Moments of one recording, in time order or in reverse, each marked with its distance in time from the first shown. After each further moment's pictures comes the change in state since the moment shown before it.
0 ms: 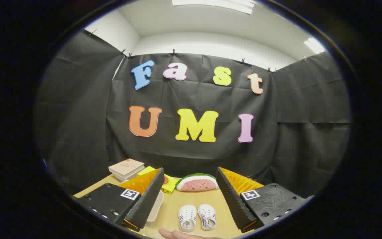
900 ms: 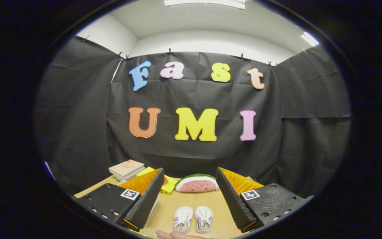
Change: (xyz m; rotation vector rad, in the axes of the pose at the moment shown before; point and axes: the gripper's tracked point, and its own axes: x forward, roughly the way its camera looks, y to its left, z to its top) arm 0.036 -0.041 -0.009 0.039 0.032 0.071
